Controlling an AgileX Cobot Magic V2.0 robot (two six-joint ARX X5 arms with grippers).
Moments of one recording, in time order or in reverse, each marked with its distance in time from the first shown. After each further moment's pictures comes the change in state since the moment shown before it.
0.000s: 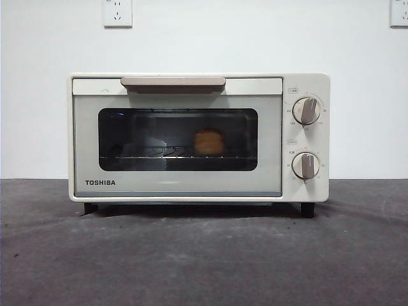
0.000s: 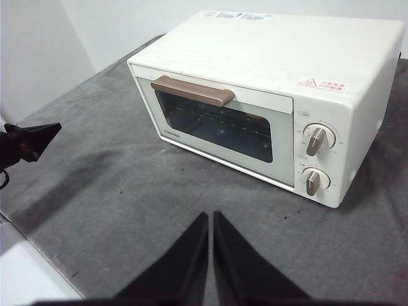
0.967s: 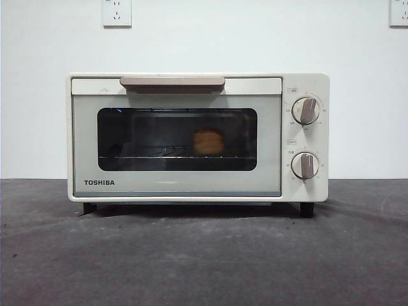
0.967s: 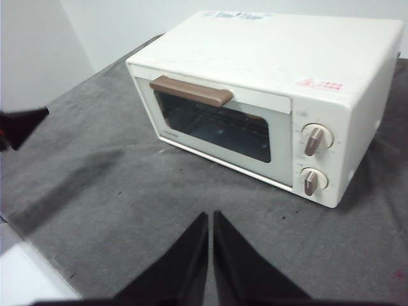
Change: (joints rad) left arm -0.029 0.006 0.116 -0.064 0.063 -0.014; right arm 0.000 0.000 0.000 0.000 0.002 0.000
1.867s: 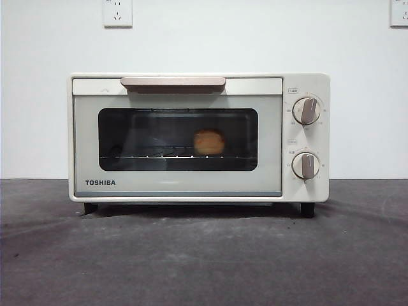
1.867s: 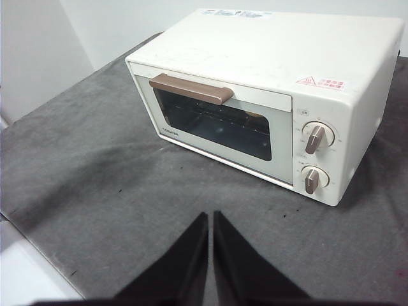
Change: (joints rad) left arm -0.016 0.177 0.428 -0.246 0.550 -0.181; right arm 0.000 0.002 0.000 -0.004 -0.001 0.000
